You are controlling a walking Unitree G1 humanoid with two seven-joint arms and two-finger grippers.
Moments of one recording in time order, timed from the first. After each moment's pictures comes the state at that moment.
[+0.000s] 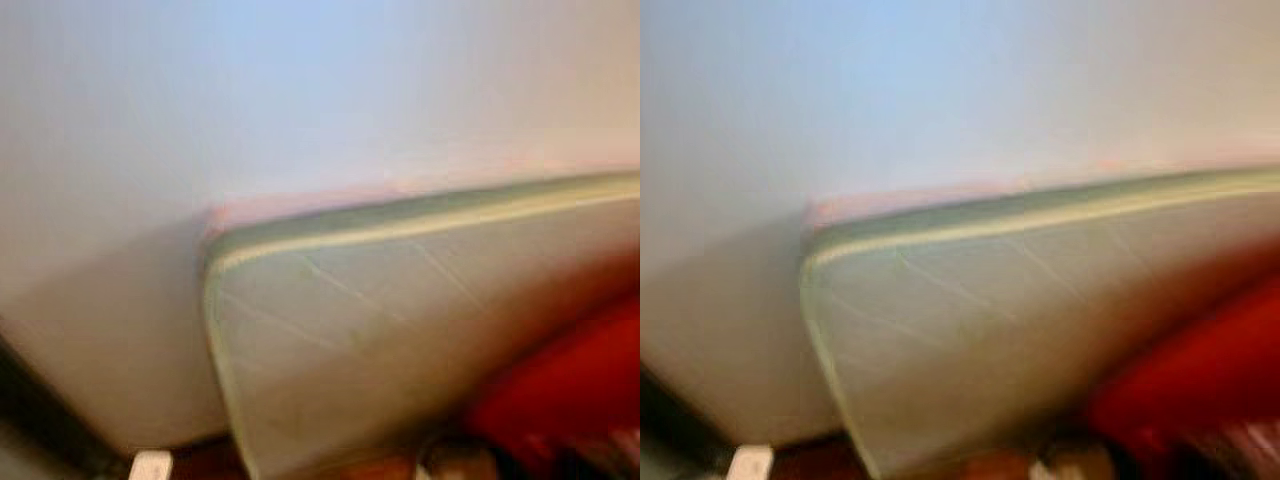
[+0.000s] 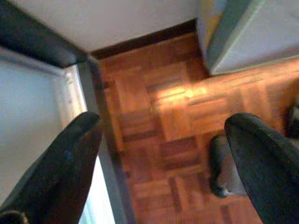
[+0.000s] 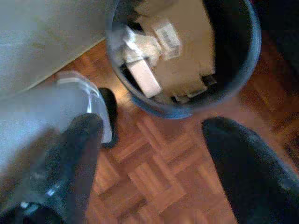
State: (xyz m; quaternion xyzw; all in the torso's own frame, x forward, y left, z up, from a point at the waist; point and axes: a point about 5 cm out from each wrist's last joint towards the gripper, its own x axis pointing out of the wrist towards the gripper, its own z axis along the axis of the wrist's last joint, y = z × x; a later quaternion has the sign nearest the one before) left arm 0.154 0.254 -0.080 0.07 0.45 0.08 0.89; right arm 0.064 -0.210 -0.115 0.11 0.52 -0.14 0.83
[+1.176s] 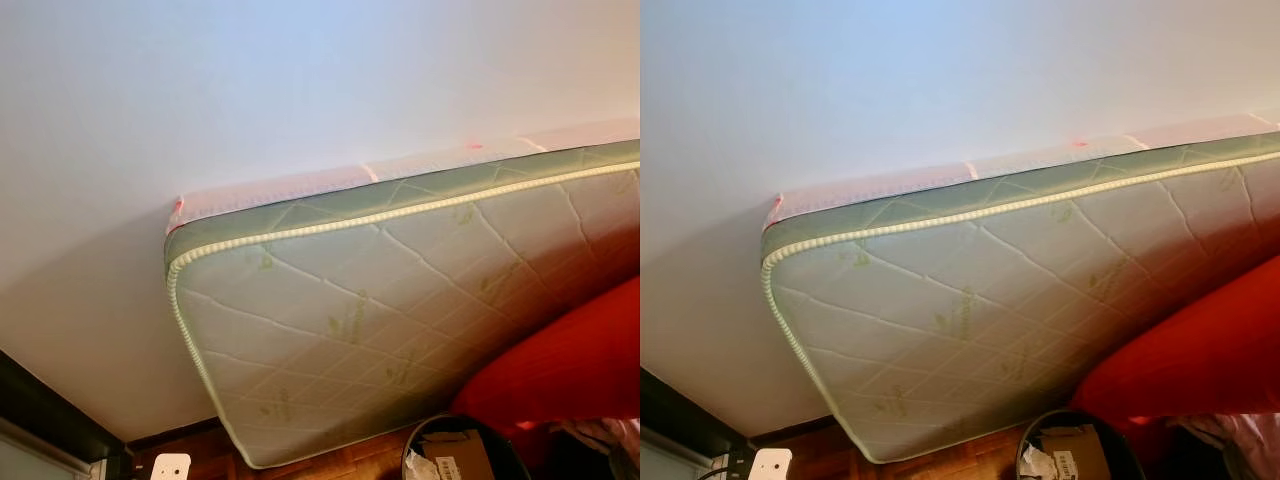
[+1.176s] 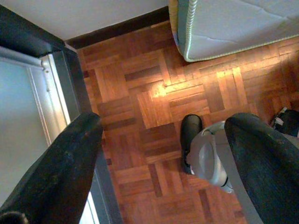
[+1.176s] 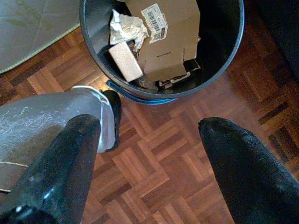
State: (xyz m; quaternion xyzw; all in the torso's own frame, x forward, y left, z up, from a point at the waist) left arm 0.153 0.231 -0.087 0.06 0.45 0.06 0.89; right arm 0.070 -0.213 -0.113 0.10 0.52 -0.12 0.84
